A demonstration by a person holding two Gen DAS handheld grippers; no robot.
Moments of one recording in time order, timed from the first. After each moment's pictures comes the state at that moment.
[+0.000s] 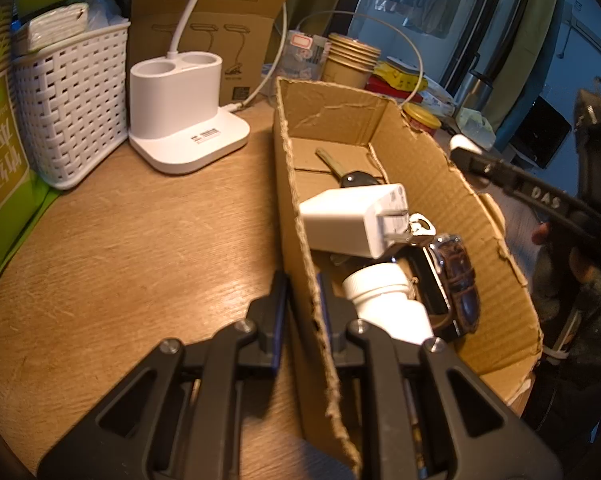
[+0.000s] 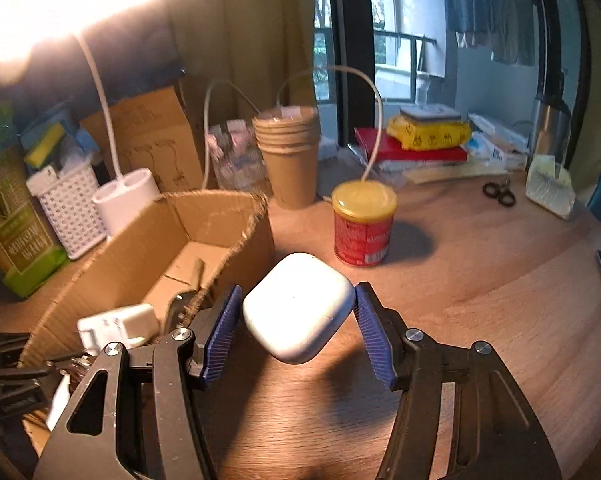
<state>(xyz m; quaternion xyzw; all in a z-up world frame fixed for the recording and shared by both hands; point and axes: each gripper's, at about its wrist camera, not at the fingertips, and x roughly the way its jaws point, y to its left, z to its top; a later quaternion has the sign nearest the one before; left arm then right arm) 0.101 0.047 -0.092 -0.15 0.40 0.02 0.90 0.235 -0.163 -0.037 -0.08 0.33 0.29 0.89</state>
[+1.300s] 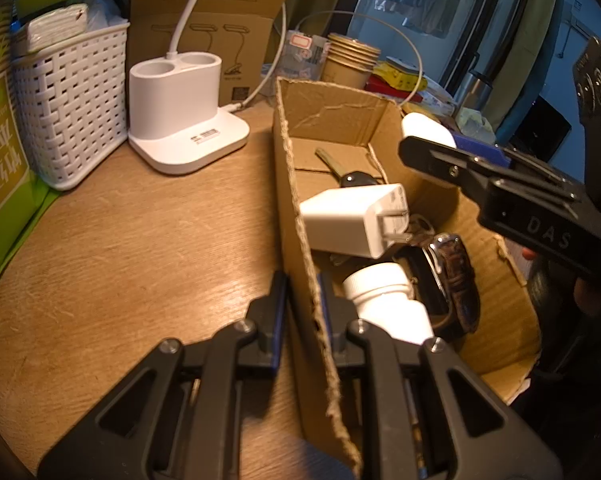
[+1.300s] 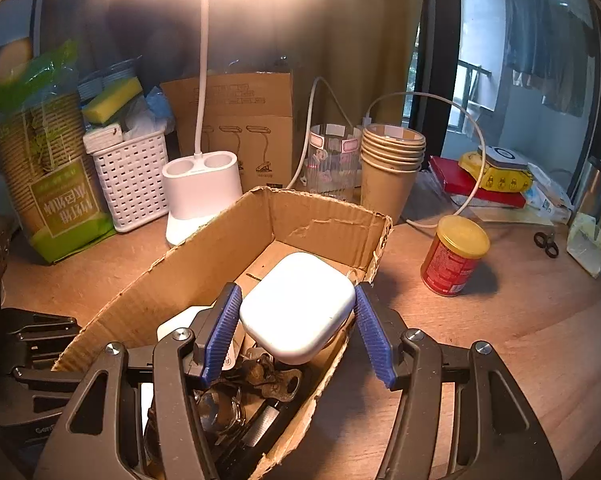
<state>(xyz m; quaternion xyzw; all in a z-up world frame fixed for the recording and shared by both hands) 0.102 0.047 -0.092 -0.15 0.40 0.02 0.90 0.193 -0.096 -0.035 -0.15 0.30 0.36 0.87</state>
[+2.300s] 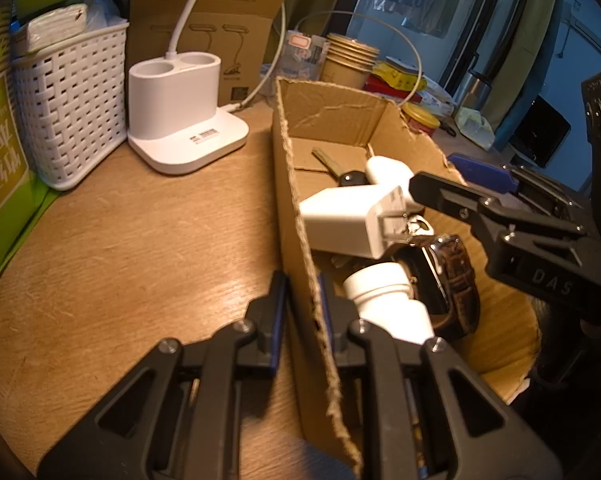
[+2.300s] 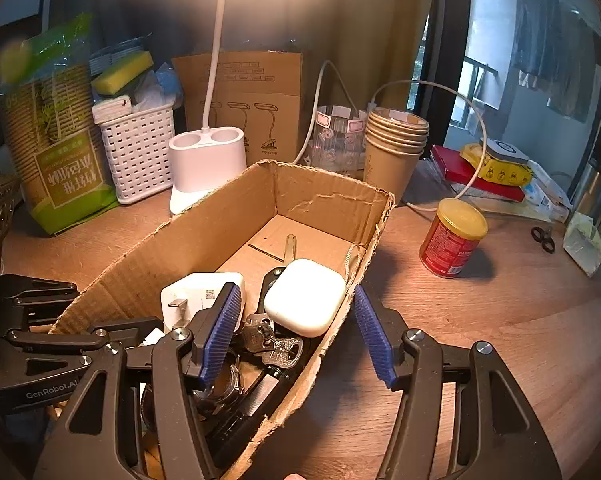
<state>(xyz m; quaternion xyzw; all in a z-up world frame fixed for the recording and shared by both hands) 0.102 0.045 -0.091 -0.15 0.40 0.02 0.90 0.182 -0.101 -0.042 -0.18 0.32 0.36 0.86</state>
